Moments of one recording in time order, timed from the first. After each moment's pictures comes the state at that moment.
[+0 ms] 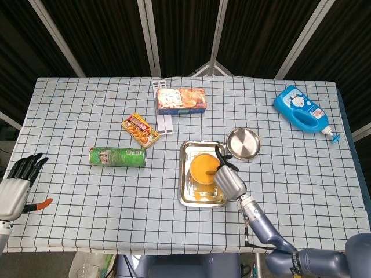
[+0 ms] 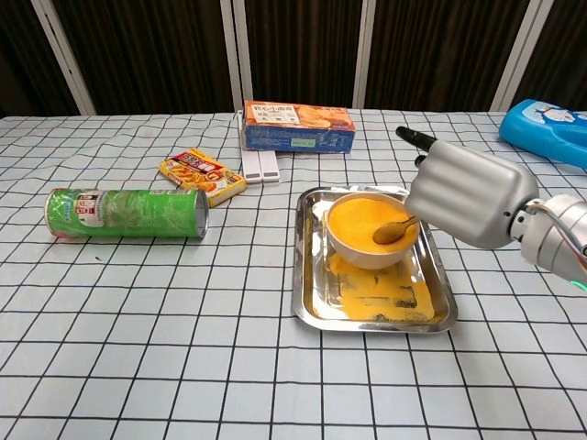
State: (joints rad) left arm -0.16 -1.12 -0.01 -1.55 1.54 1.42 -0.05; right arm 0.68 -1.60 0.03 -1.50 -1.28 1.17 -1.55
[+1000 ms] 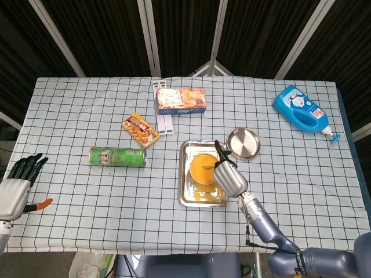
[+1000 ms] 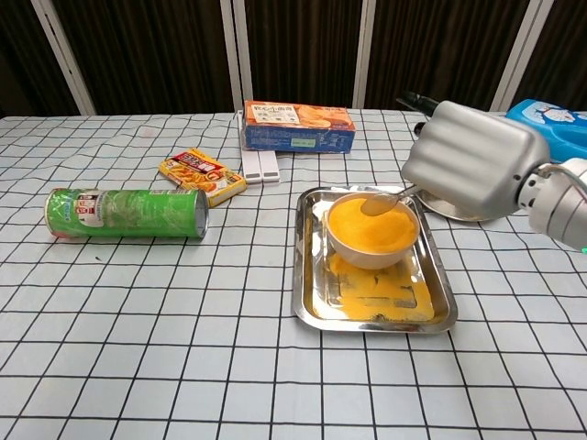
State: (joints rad) left arm -0.16 -1.13 -0.01 -1.55 1.54 1.42 -0.03; right arm 0.69 -1.54 0.06 -1.61 -1.30 1.19 -1.49
